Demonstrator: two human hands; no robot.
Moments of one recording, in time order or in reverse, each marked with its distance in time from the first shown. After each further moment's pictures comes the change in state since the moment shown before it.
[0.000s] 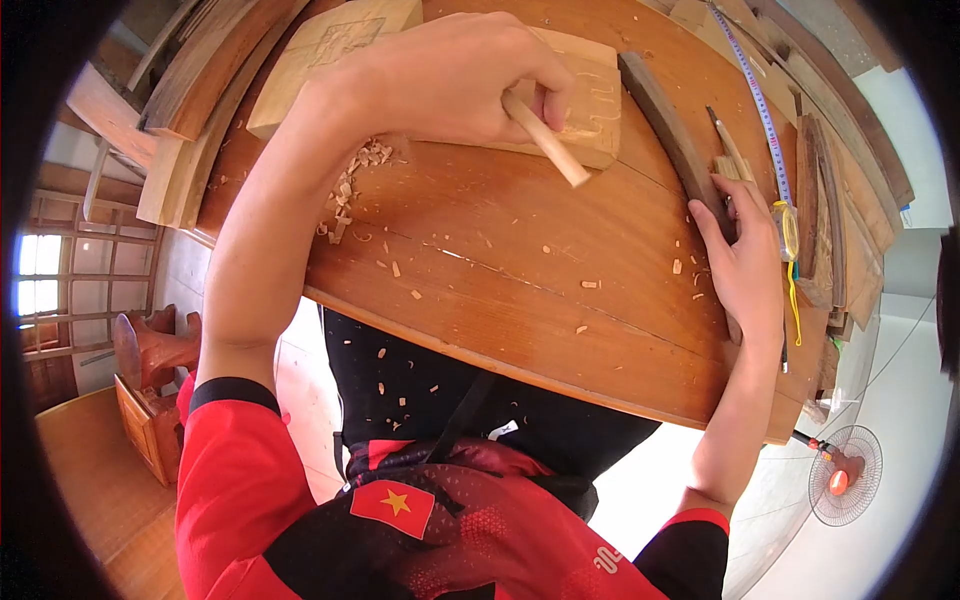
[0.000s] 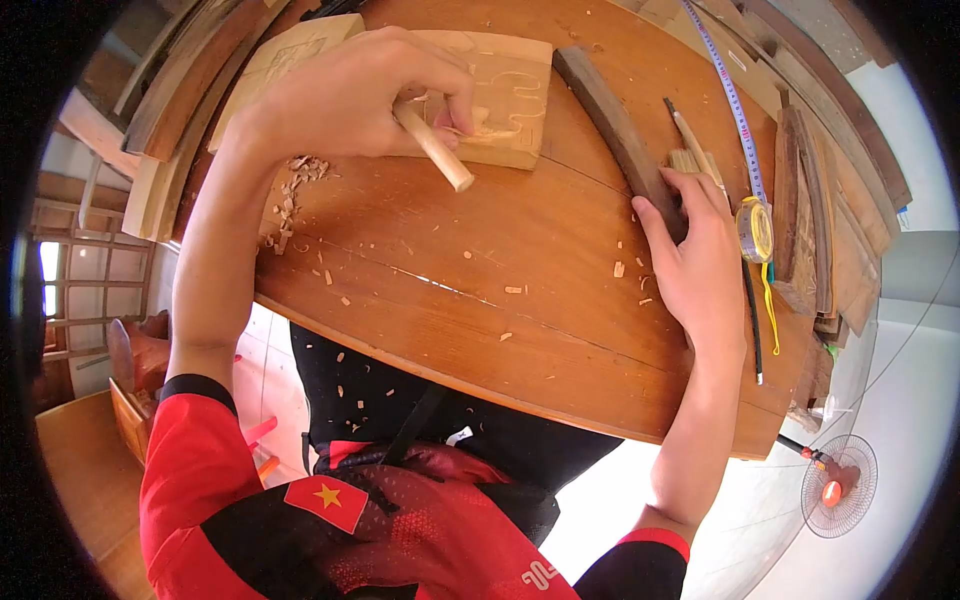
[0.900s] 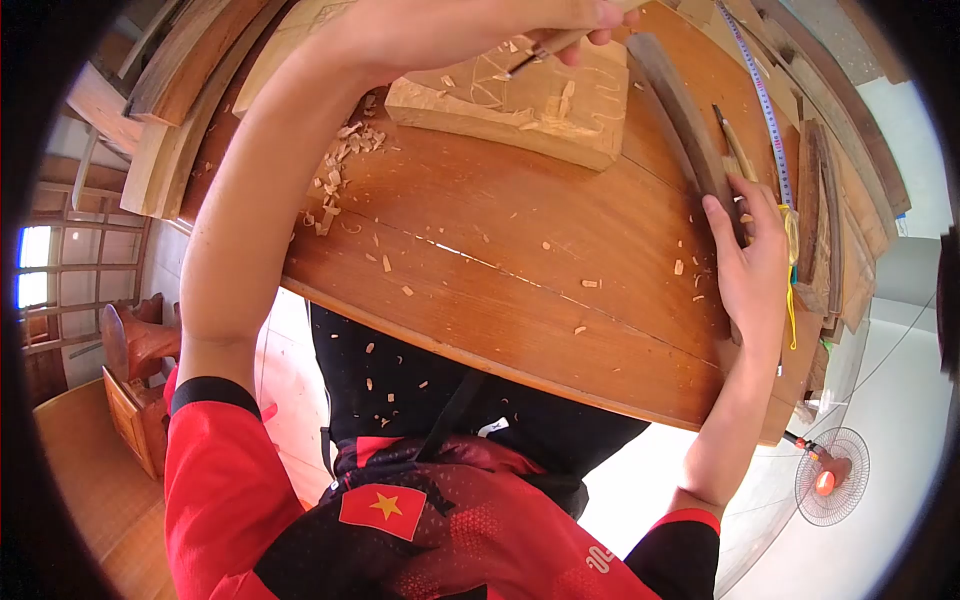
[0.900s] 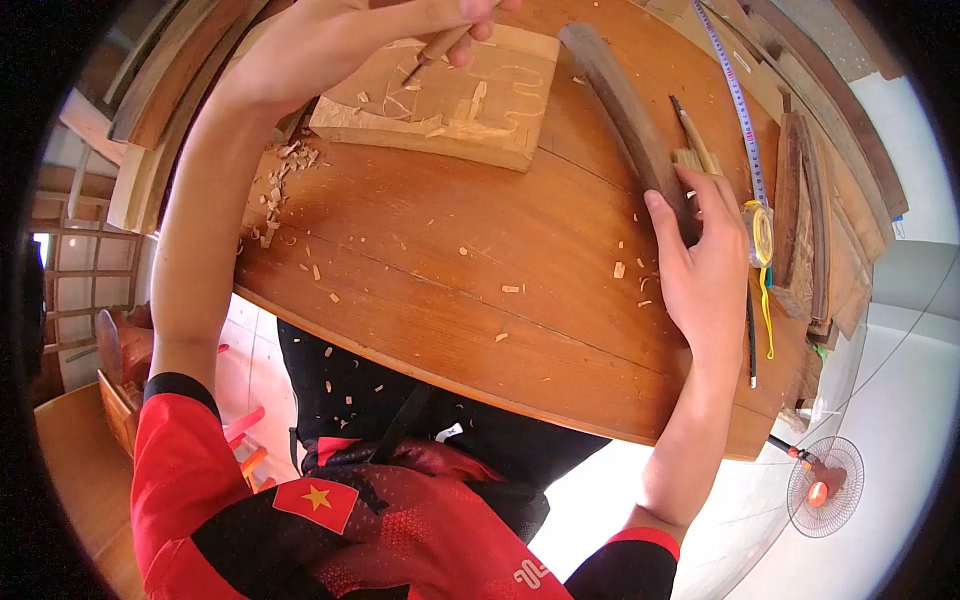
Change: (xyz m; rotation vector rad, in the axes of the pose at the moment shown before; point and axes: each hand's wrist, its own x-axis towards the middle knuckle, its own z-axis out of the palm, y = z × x) left_hand 0.011 -0.019 -0.015 -0.686 0.082 -0.142; right_hand -0.001 -0.004 0.001 0.043 0.078 0.033
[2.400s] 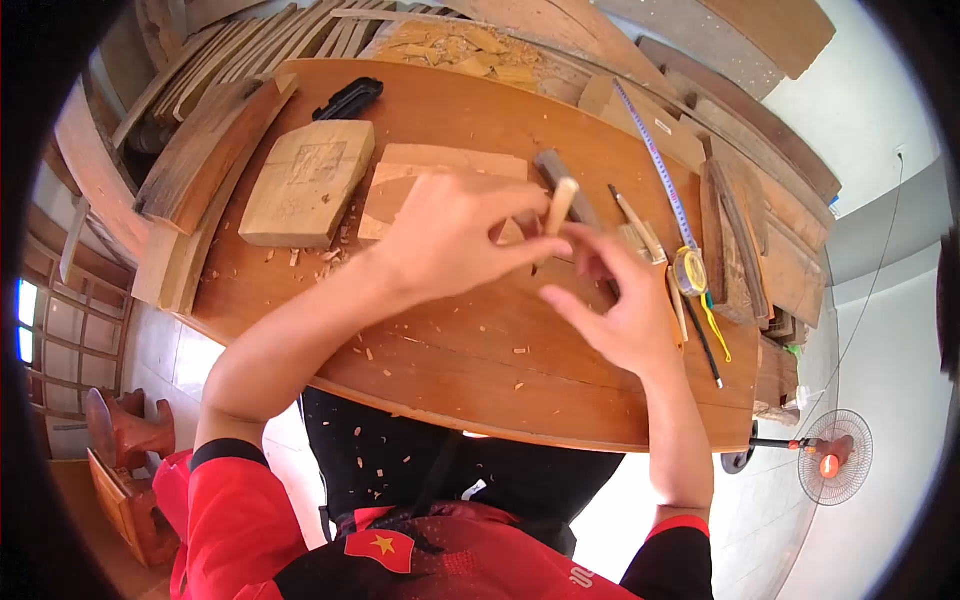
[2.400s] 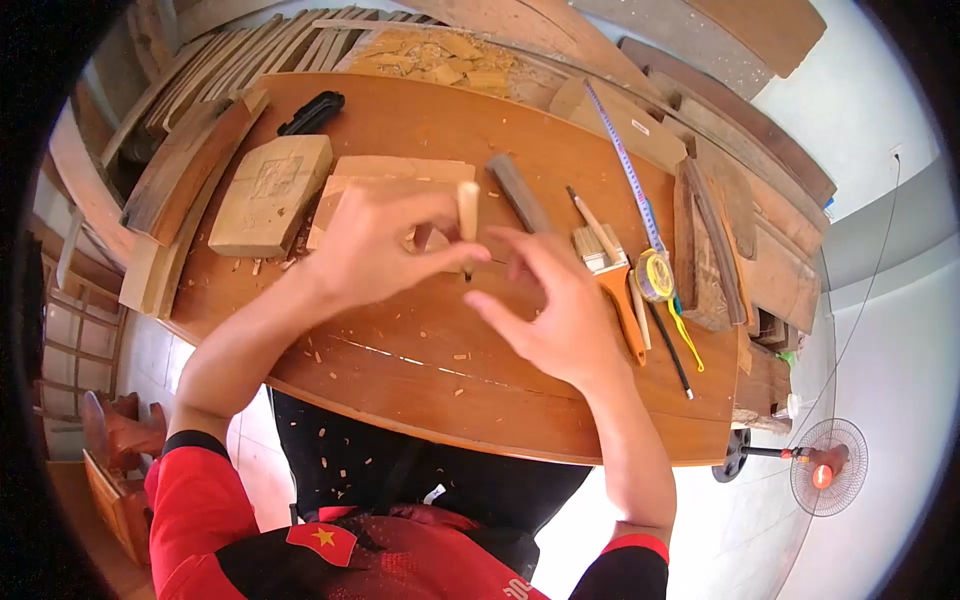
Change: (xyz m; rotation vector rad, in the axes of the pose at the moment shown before) left_hand -0.007 0.018 0.077 0.509 0.412 0.354; right_hand 0.002 -0.061 -0.006 0.290 0.016 -0.284
